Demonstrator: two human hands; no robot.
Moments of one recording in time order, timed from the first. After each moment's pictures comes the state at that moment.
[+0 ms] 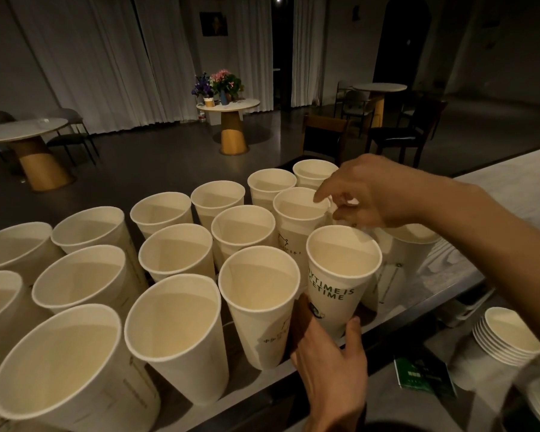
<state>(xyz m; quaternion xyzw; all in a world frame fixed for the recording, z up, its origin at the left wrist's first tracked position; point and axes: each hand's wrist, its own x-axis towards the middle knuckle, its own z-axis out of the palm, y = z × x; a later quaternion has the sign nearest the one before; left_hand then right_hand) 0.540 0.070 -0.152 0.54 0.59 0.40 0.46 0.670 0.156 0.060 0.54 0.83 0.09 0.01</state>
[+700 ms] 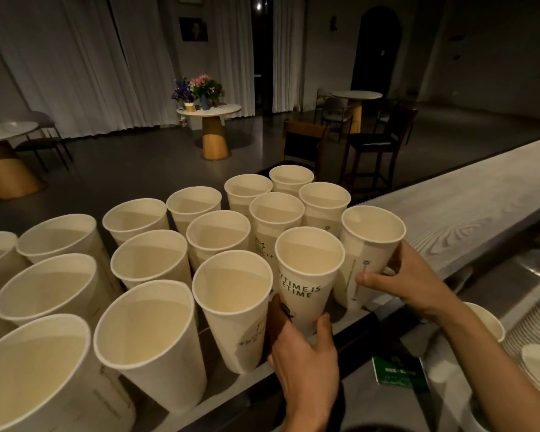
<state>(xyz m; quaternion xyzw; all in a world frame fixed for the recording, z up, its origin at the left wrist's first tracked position) 0.543 0.071 -0.151 0.55 0.60 0.43 0.39 0.745 0.083 -0.087 0.61 0.53 -0.33 -0.49</state>
